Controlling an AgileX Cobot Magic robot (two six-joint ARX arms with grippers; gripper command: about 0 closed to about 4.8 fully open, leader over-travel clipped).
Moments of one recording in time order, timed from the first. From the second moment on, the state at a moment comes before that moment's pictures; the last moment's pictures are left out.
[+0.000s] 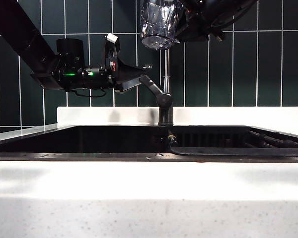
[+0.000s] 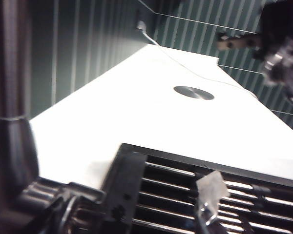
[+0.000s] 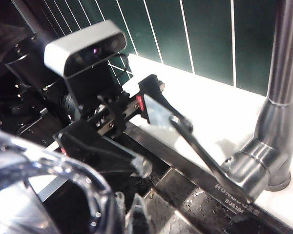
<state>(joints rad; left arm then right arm) -0.21 2.39 1.89 0.70 1.31 -0.25 0.33 1.70 1.47 -0.08 -0.53 0.11</state>
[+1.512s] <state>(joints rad) -0.21 2.39 1.89 0.71 1.25 -0.21 0.33 1.73 1.49 -0.08 -0.51 0.10</state>
